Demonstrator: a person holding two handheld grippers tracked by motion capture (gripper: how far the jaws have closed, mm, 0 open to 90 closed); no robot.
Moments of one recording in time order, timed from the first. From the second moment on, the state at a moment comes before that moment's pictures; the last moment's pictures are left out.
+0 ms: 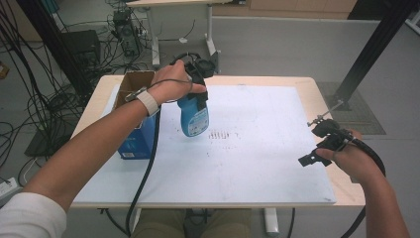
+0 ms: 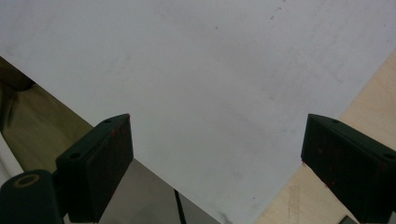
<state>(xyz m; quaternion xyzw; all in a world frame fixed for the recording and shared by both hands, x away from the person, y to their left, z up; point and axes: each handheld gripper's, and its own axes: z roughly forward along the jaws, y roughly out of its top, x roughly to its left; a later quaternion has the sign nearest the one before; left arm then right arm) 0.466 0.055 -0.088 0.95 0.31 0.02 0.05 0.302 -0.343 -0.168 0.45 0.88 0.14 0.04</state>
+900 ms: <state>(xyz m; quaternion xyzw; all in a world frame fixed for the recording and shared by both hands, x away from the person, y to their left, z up) 0.461 0.068 -0.034 0.92 0.38 0.01 0.04 0.302 -0.335 -0.161 0.44 0.89 0.14 0.04</state>
